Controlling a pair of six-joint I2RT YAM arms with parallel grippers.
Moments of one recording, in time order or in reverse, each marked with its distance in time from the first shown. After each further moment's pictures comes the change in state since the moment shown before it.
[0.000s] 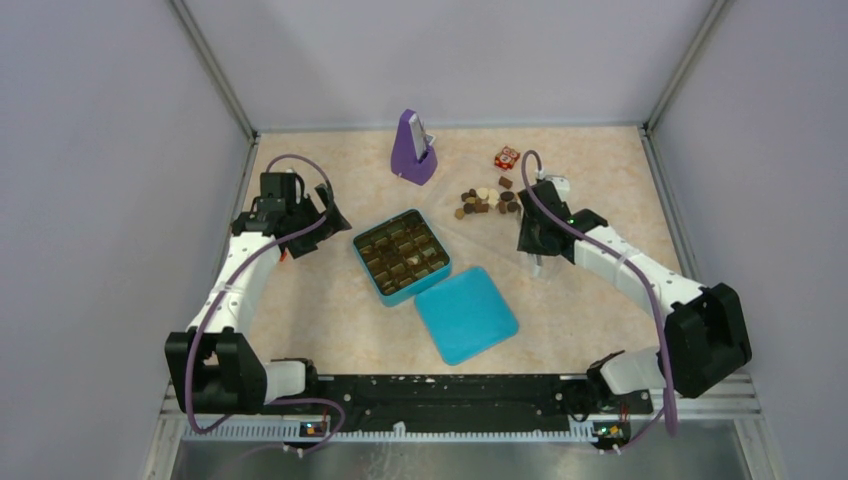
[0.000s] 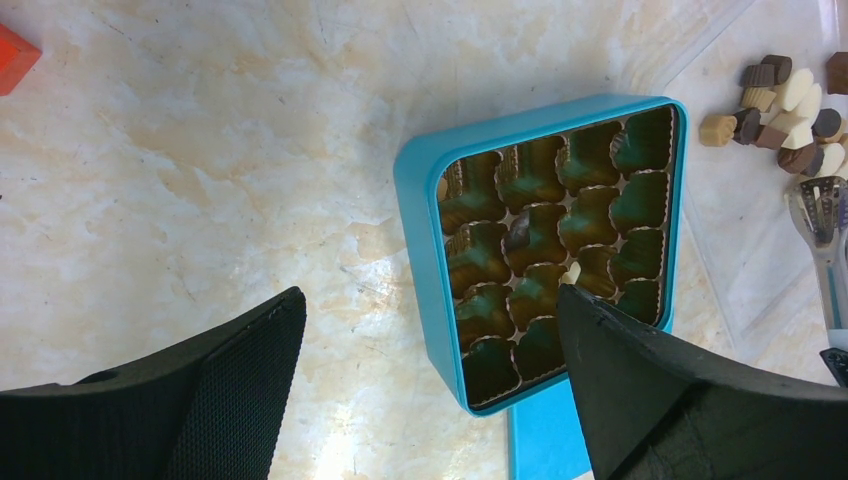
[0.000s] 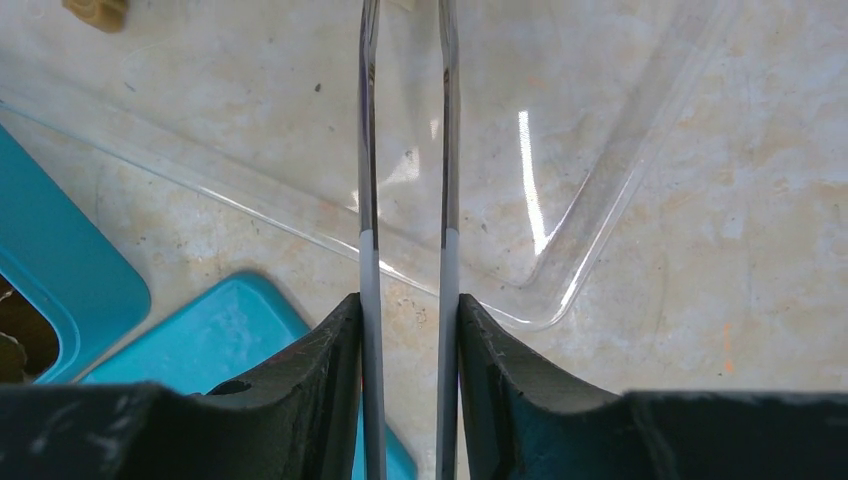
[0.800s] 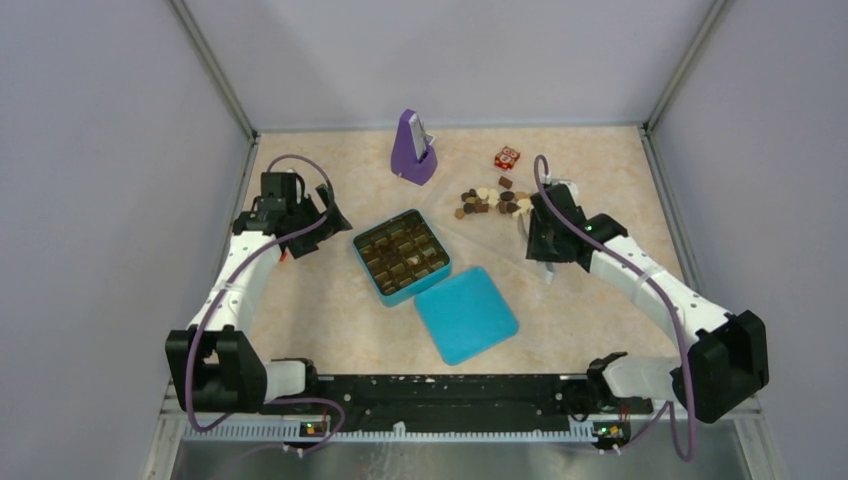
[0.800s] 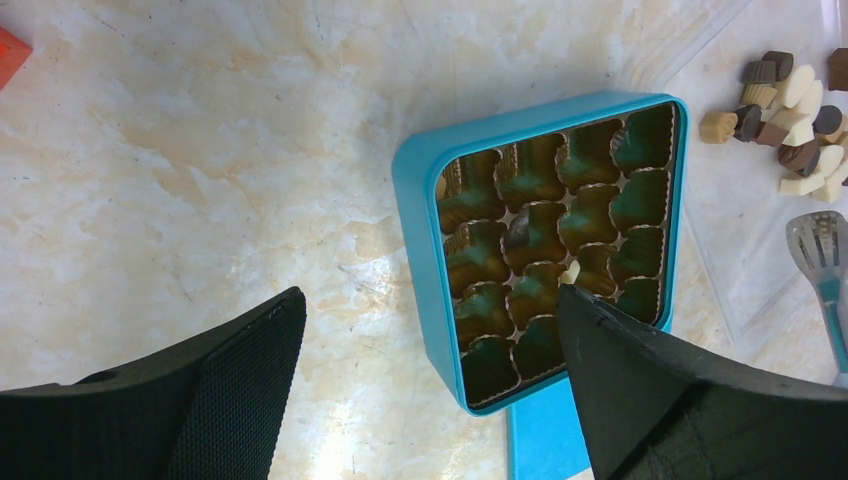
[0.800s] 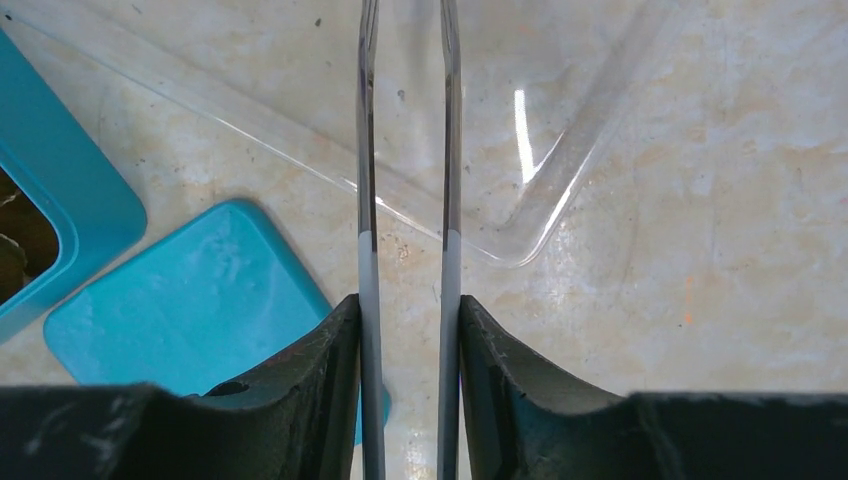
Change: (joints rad) left arm 0.000 0.009 0.000 0.001 0.007 -0.001; right arm 0.001 -0.126 0.004 -0.138 -0.047 -0.048
